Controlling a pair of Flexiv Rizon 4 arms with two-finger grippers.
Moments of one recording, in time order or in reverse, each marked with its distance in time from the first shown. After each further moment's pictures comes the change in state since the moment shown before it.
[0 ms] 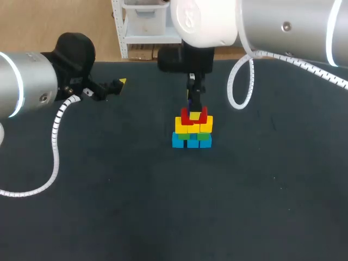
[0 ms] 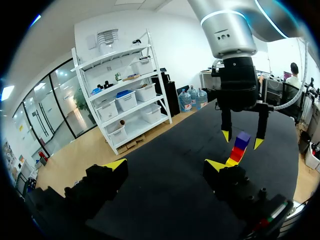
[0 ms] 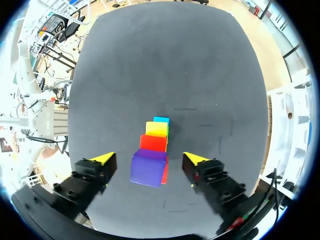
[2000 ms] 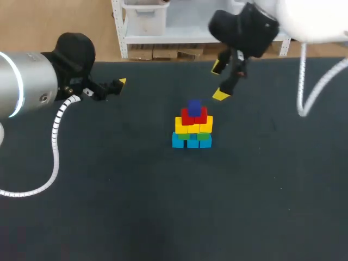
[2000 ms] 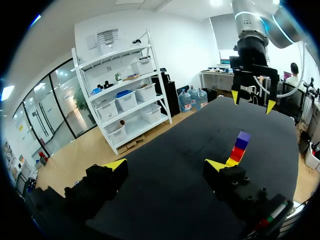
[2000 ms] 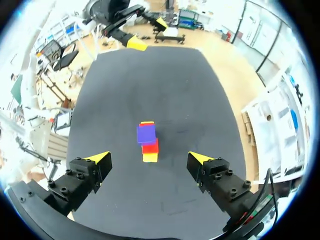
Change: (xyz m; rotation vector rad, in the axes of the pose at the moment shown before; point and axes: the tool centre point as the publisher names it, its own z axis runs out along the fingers) left arm 0.000 0.000 0.000 0.000 0.000 0.000; right arm 0.049 0.010 -0.071 0.172 -0.429 0.074
